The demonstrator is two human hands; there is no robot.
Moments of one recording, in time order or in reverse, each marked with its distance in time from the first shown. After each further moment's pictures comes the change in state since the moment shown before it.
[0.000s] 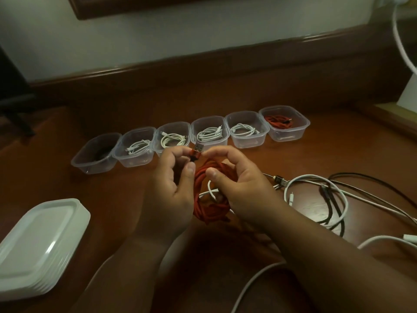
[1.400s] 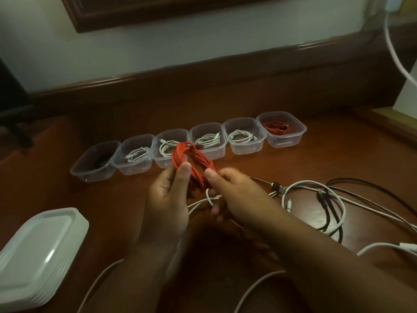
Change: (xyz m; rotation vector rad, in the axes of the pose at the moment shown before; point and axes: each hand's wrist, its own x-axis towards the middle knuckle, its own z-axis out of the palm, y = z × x) left_hand 0.000 0.007 0.017 -0.375 0.121 -0.299; right_hand 0.003 -0.005 0.001 -0.040 0.048 0.397
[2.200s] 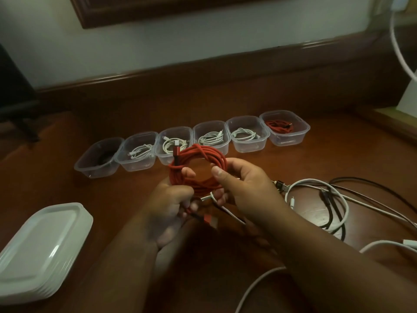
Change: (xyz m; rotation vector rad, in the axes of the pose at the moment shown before) left_hand 0.012 0.013 -0.017 -0.077 -0.226 -0.474; right_hand -0.001 0.002 0.000 0.196 0.020 -0.208
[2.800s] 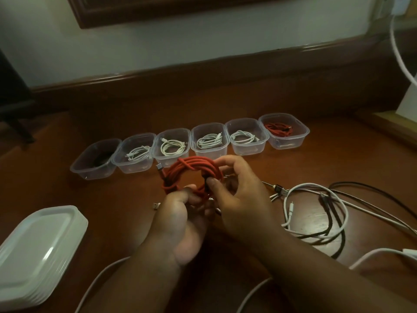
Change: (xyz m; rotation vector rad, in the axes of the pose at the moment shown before) left_hand -0.001 -0.017 0.029 -0.547 0.075 -0.150; right_hand -0.009 0.003 0.010 -0.325 0.142 -0.326
